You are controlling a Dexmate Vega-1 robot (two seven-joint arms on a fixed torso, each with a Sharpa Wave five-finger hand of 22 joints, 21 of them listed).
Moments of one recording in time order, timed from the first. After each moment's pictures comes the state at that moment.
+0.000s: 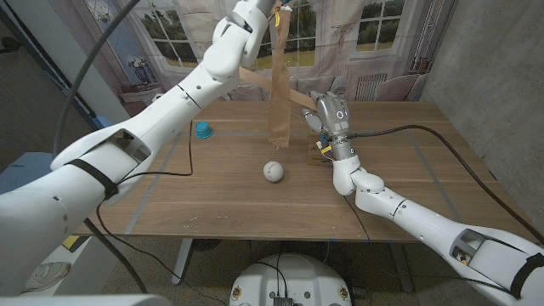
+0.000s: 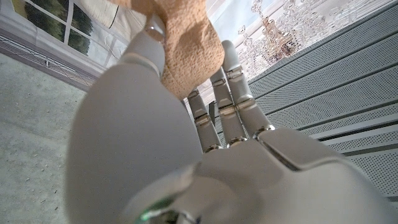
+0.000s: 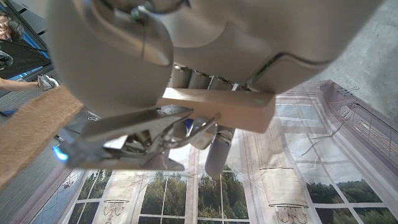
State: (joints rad) left arm 0.12 0.46 0.82 -1.67 1.25 0.34 0.17; left_hand 1.33 -0.11 0.34 -0.21 0.18 0.88 -0.05 0.44 0.37 0.77 -0.06 0.54 0.67 0.78 0.06 0.52 0.64 0.68 -0.03 1.05 0.18; right arm -0.65 -0.50 -0.84 -1.38 -0.79 -0.05 -1.08; right_hand 0.86 0.03 0.51 0.09 0.21 0.74 -0.02 0.96 0.72 0.94 -0.07 1.27 1.20 1.02 -0.16 1.55 1.16 0.64 -0.06 1.49 0.18
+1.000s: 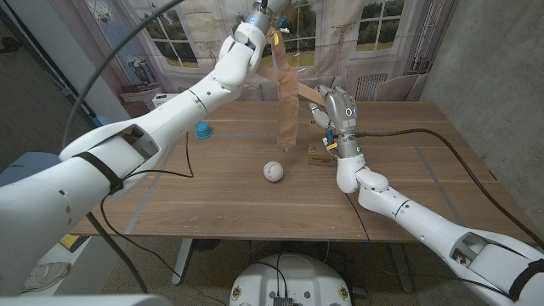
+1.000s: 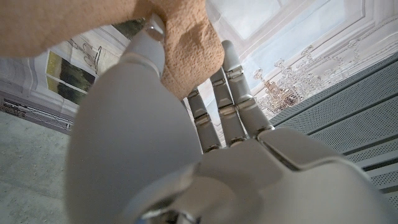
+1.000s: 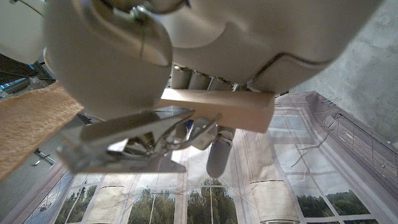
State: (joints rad) left arm 0.07 0.43 0.92 -1.48 1.25 0.44 0.13; left_hand 1.33 -0.11 0.34 -0.21 0.18 0.89 -0.05 0.43 0.36 0.78 -0.06 0.53 0.68 0.78 0.06 0.51 0.64 0.68 -0.03 1.06 0.17; right arm -0.70 -0.46 -0.71 -1.38 -0.82 0.02 -1.11; right_hand 0.86 0.02 0.51 0.09 0.21 0.77 -0.01 0.97 0.71 0.93 -0.07 1.28 1.21 1.01 -0.16 1.56 1.16 0.64 -0.06 1.49 0.18
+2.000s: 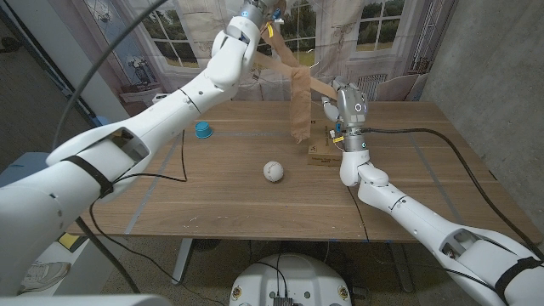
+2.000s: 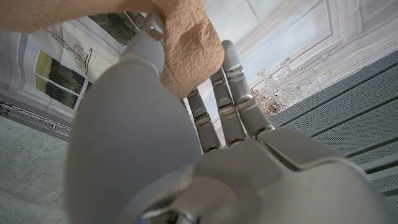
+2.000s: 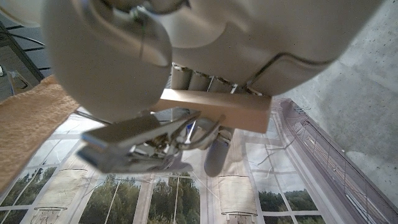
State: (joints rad) left arm 0.10 0.49 0.89 -1.62 1.25 0.50 0.02; left_hand 1.33 -0.11 0.34 -0.21 0.18 0.89 -0.05 0.43 0.36 0.79 -0.06 0.52 0.68 0.79 0.06 0.50 0.64 0.68 -0.03 1.07 0.17; right arm -0.67 -0.41 -0.66 -1.27 -0.82 -0.05 -1.12; right_hand 0.85 0.02 0.51 0.09 0.21 0.77 0.00 0.99 0.70 0.92 -0.07 1.28 1.19 1.00 -0.15 1.56 1.22 0.63 -0.06 1.49 0.18
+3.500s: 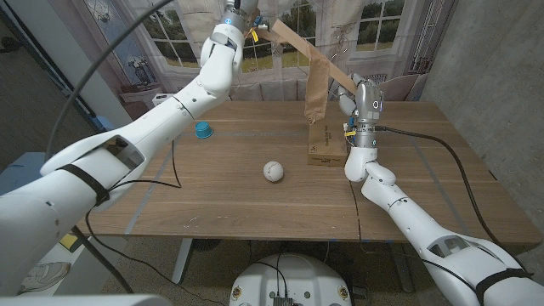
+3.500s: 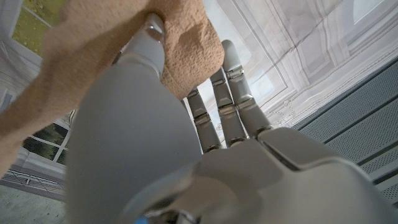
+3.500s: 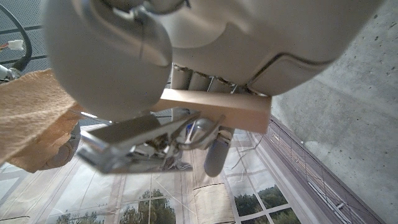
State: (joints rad) left arm 0.15 0.51 0.85 -1.57 1.30 0.58 -0.06; left_hand 1.33 -0.11 0.34 -0.21 0.18 0.89 -0.05 0.42 0.36 0.79 -0.07 0.51 0.69 0.79 0.06 0.48 0.72 0.68 -0.03 1.08 0.17; right arm -0.73 -0.24 -0.35 -1.20 -0.90 0.21 -1.12; right_hand 0.85 0.02 0.51 0.09 0.21 0.77 -0.01 1.01 0.69 0.92 -0.07 1.29 1.21 1.00 -0.15 1.56 1.22 0.63 -0.06 1.49 0.18
